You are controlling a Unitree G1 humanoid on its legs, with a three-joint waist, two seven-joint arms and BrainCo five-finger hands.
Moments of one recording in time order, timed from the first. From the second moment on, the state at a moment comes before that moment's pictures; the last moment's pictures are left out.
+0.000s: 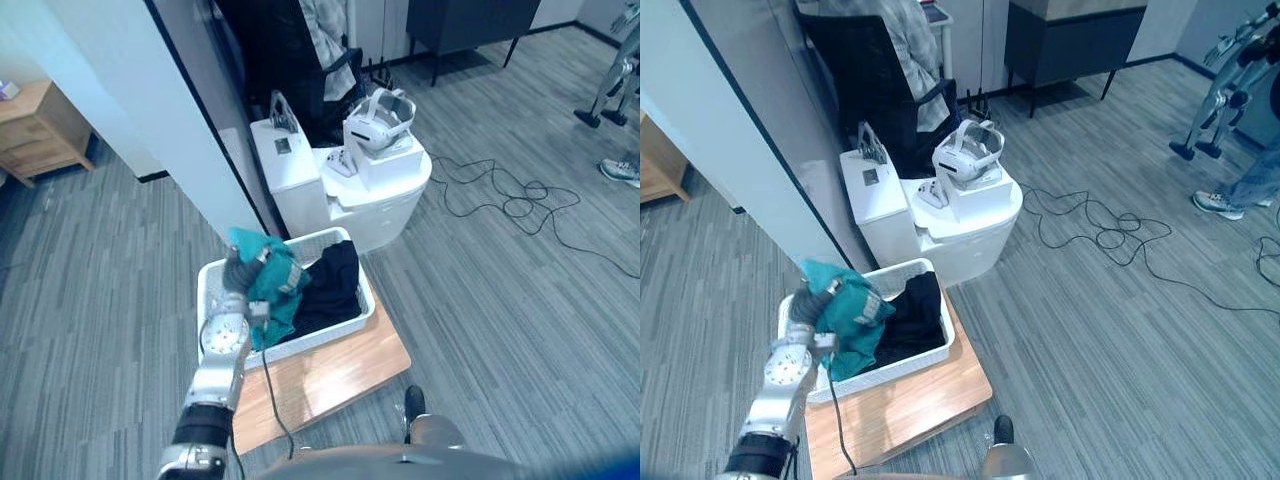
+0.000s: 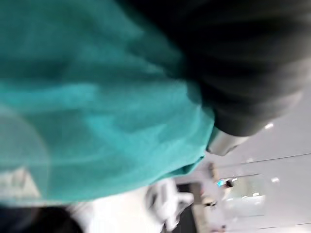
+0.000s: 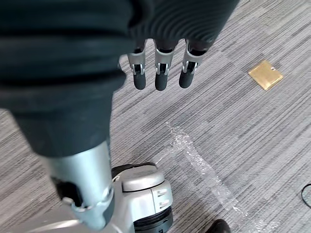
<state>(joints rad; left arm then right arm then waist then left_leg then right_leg) 0.00 0.13 0.02 0.26 -0.09 -0.13 0.13 0.23 -0.05 -0.42 1.06 -0.14 0.07 -0.17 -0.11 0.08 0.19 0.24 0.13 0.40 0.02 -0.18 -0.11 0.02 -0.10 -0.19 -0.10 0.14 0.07</state>
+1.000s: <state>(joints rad) -0.07 0.14 0.20 0.54 0.14 -0.04 0.22 0.16 -0.05 -0.35 1.05 -0.14 0.06 -0.22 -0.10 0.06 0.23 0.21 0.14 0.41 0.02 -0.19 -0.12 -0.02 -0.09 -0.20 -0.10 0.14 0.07</state>
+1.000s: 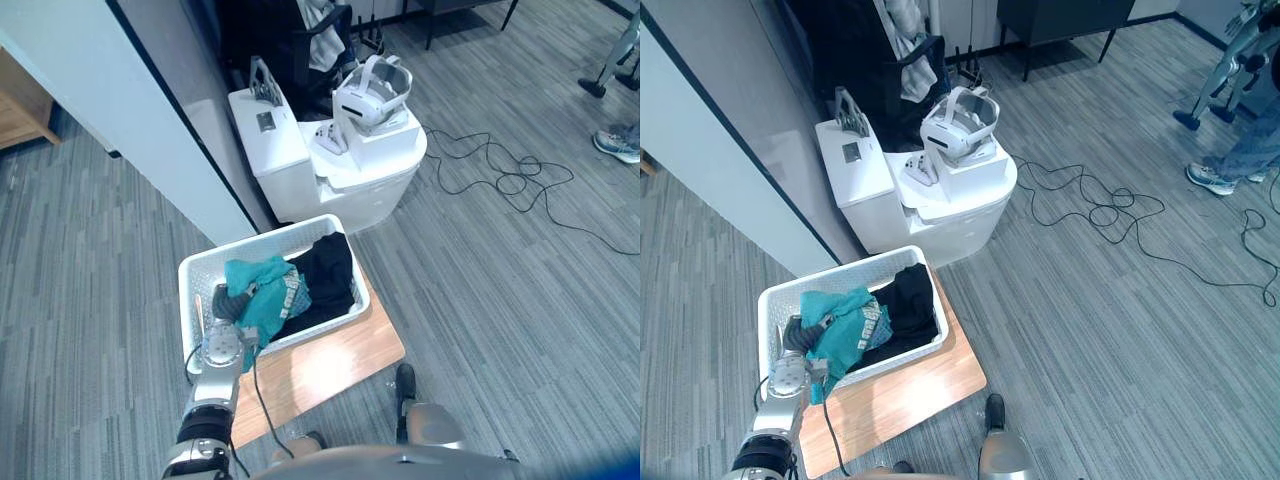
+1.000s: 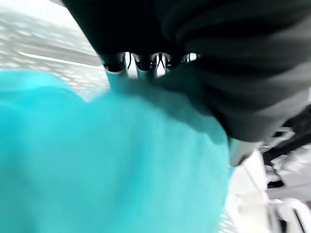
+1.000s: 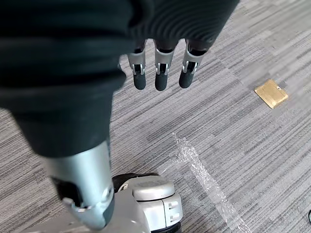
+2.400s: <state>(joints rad) 0.21 -0.01 0.49 1.05 -0.25 -0.02 0.12 0.11 -0.04 -0.34 1.06 -0.10 0.06 -0.21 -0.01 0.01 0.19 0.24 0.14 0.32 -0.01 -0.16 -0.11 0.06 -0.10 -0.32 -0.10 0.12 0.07</state>
